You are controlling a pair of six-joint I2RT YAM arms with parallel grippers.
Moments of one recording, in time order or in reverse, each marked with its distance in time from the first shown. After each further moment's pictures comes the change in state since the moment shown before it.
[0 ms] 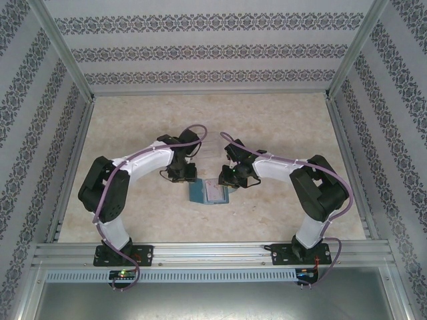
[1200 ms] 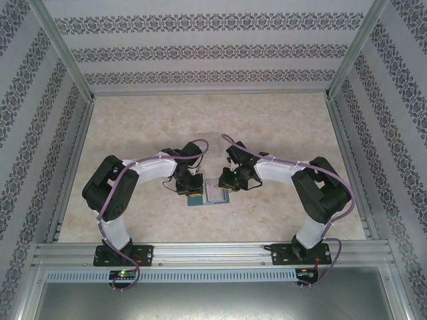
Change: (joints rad) left arm -0.040 0.046 -0.189 0.254 0.261 -0.134; right arm -0.001 -0.021 -0.041 0.021 -0.060 0.008
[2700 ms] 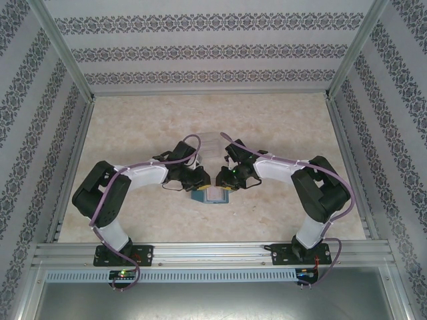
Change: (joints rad) left arm 0.040 -0.095 -0.162 0.433 0.186 -0.192; right arm 0.000 0.007 0.033 -0.021 -0.048 -0.028
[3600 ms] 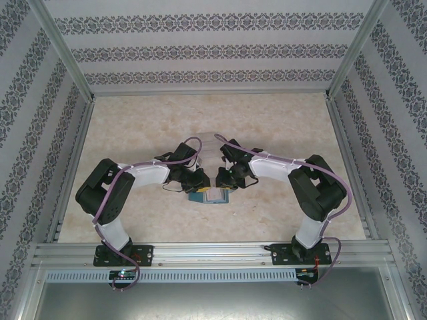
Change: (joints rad) left arm 0.000 0.033 0.002 -0.017 -0.002 0.009; right arm 0.039 0.028 0.065 -0.098 0.103 -0.052
